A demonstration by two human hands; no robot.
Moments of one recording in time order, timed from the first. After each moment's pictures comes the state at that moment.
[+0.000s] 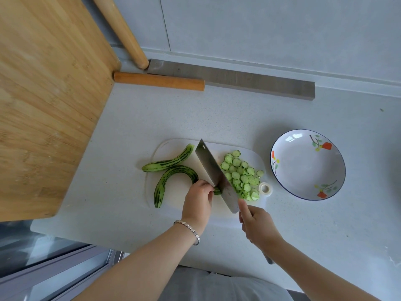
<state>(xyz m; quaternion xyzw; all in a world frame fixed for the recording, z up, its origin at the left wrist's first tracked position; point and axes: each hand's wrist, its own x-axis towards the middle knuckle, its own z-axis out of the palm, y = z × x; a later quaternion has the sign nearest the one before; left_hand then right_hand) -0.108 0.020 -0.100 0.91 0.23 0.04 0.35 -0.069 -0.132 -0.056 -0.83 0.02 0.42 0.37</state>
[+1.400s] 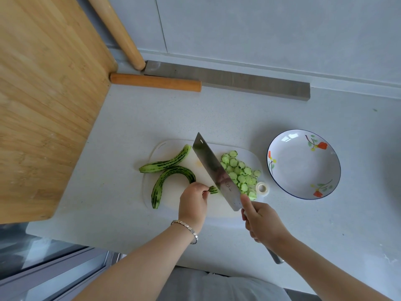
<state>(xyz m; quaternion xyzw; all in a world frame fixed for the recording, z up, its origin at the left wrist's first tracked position) -0.108 0.019 -0.093 0.88 0.29 0.03 0.38 -0.058 -0.136 -0.033 -0.80 0.03 0.43 0.41</state>
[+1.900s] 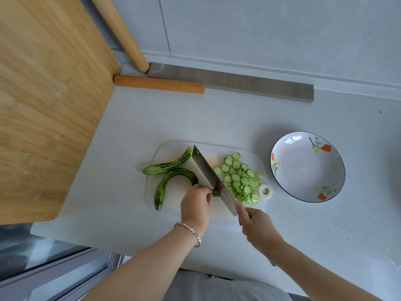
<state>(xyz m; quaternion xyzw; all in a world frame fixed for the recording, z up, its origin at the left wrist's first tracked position) -0.110 0.017 -0.092 0.90 0.28 0.02 0.33 -0.068 -0.131 -0.052 -0.84 -0.02 0.43 0.33</state>
